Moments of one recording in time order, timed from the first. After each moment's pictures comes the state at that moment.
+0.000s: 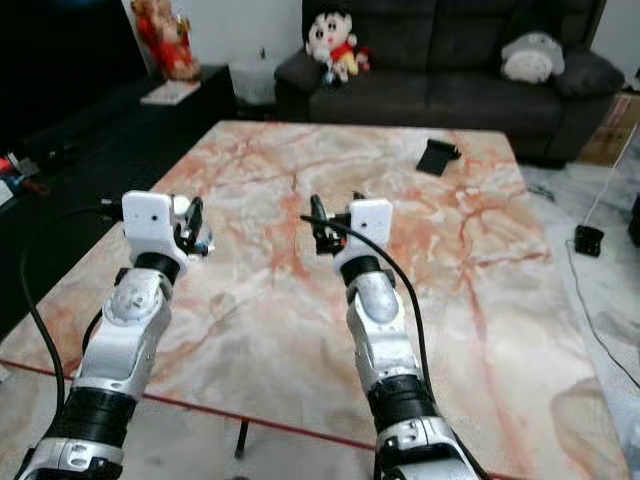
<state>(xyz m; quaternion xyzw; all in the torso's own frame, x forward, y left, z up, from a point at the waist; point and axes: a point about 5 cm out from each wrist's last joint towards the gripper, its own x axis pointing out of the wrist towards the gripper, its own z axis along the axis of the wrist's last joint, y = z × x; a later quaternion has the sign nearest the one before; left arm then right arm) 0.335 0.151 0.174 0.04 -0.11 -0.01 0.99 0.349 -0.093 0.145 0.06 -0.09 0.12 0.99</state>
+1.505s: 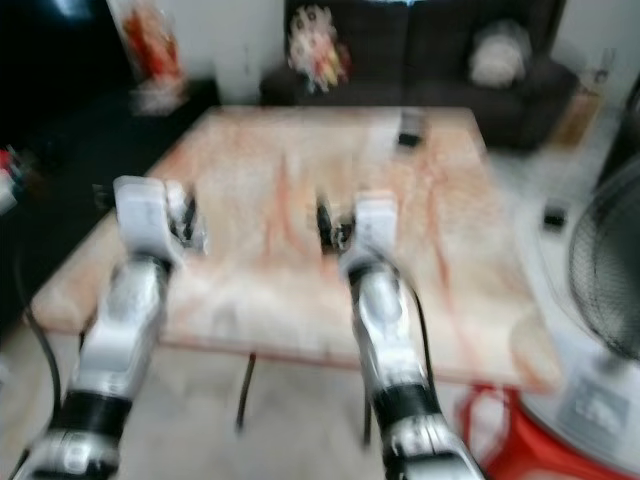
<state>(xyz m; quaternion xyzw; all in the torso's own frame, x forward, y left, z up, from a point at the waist) 0.337 0.153 0.178 0.04 -0.12 -0.01 0.99 0.350 -0.099 0.140 0.05 -0.09 0.11 0.99</state>
